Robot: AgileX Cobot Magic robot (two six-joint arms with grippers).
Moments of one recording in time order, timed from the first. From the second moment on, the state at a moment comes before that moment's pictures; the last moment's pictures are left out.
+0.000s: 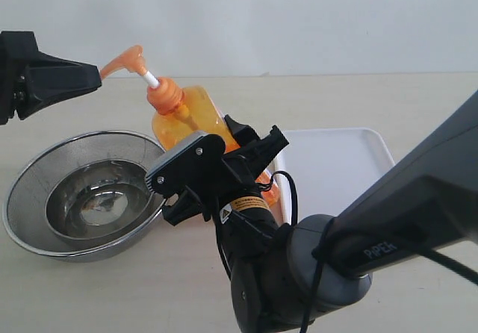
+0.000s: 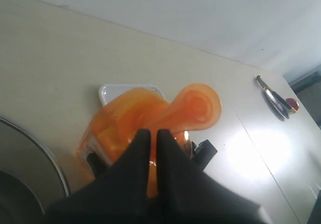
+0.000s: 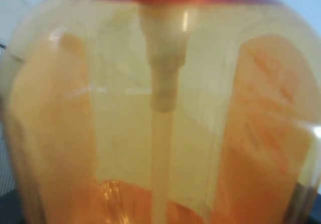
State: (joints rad) left arm -0.01 1.22 -0.65 -1.64 0.75 1.25; right arm 1.06 2.10 -0.89 0.76 -1.18 -0.80
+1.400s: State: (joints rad) left arm -0.01 1.22 -0.86 -1.44 0.85 1.15; right arm 1.06 2.10 -0.89 0.73 -1.16 -0.91
